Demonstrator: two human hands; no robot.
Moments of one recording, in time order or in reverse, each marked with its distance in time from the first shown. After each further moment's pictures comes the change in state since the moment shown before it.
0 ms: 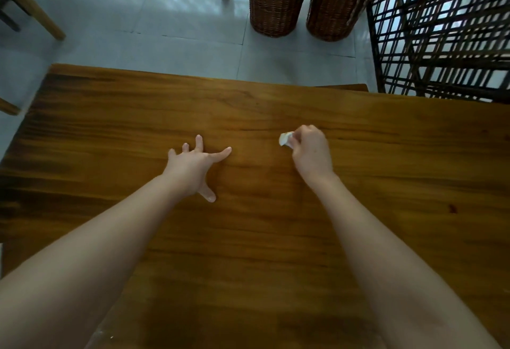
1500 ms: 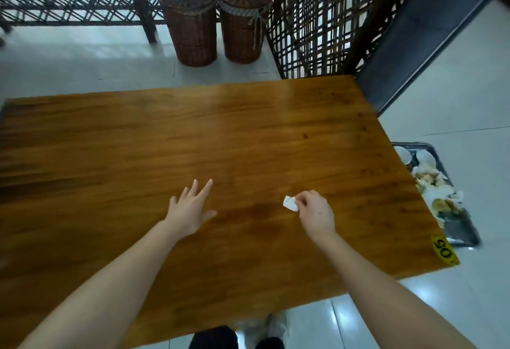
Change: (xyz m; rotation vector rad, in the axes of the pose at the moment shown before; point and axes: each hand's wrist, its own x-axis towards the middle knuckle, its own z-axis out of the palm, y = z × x) left_hand -0.198 0.156 0.104 -0.196 0.127 0.231; right_hand -0.335 0.122 -0.159 -0.082 0.010 0.428
